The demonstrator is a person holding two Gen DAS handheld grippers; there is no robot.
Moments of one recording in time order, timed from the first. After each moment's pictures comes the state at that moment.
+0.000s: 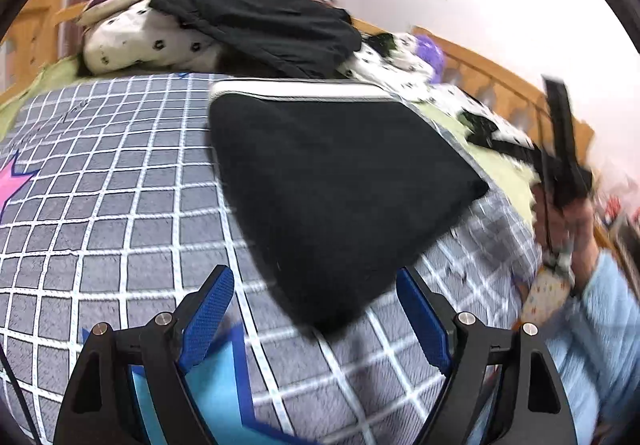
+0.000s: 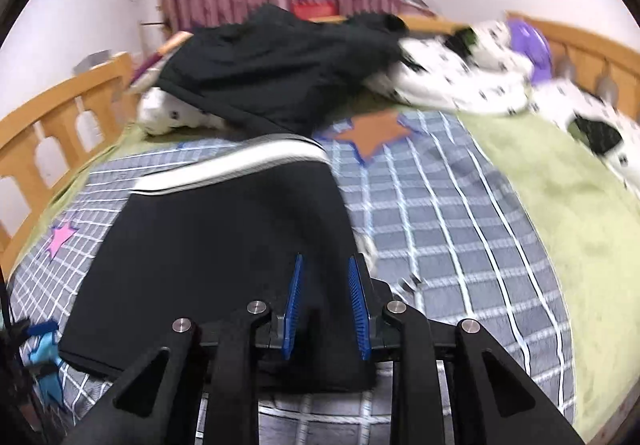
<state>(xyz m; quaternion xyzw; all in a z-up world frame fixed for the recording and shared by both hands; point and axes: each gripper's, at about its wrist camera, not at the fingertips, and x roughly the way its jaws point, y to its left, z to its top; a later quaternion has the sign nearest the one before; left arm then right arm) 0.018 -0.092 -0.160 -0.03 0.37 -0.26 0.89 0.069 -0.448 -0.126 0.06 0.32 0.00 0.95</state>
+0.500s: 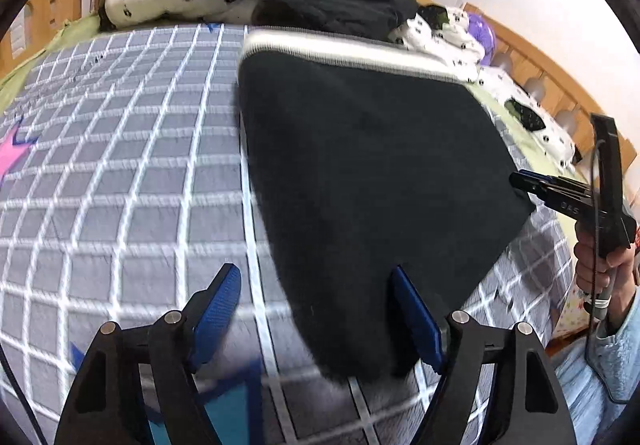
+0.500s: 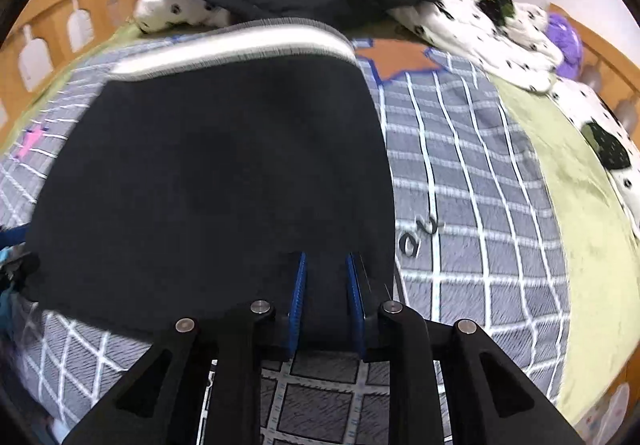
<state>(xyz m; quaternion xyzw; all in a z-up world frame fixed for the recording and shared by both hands) 0.073 -0.103 -0.177 -0.03 0.44 -0.21 0.88 0.096 -0.436 -0.166 -0.02 0.45 0.01 0.89</state>
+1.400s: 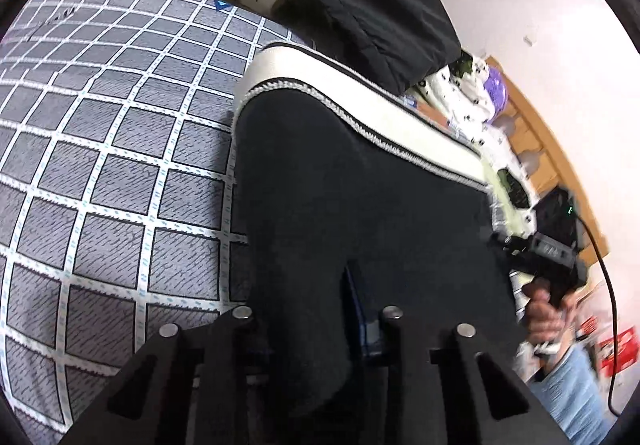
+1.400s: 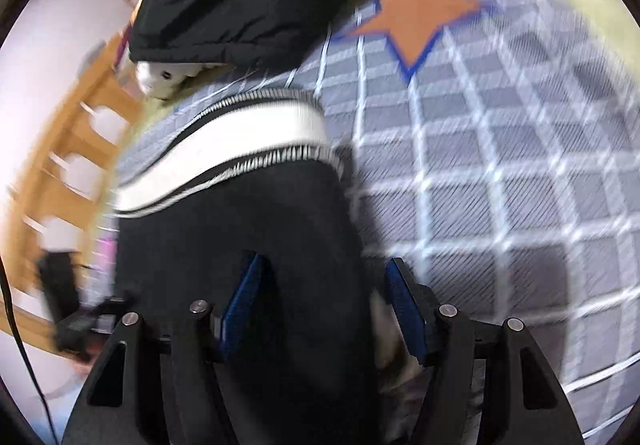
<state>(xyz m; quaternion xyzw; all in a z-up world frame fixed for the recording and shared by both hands) 0.192 -0.109 -0.194 -0.19 0.47 -0.24 0.83 0.232 -0.507 -0.204 0.25 0.51 0.15 0.81</state>
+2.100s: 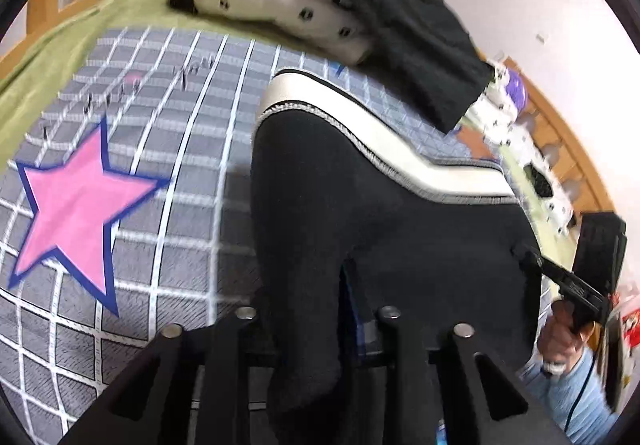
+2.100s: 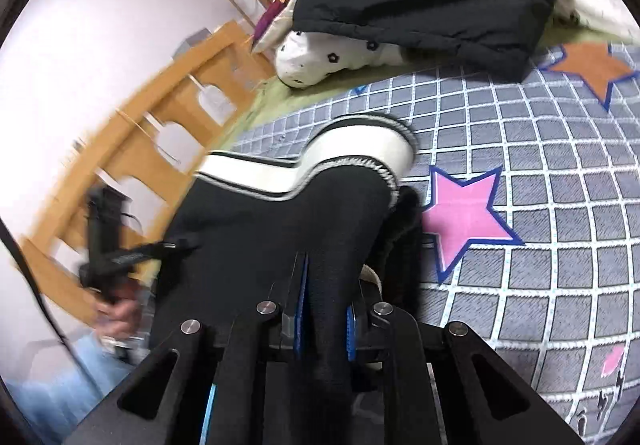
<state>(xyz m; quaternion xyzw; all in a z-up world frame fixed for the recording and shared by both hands) 0.166 0.075 -0.154 -0.11 0.47 -0.19 0.85 0.145 -0.285 -0.132 0.18 0.40 0.23 0.87</state>
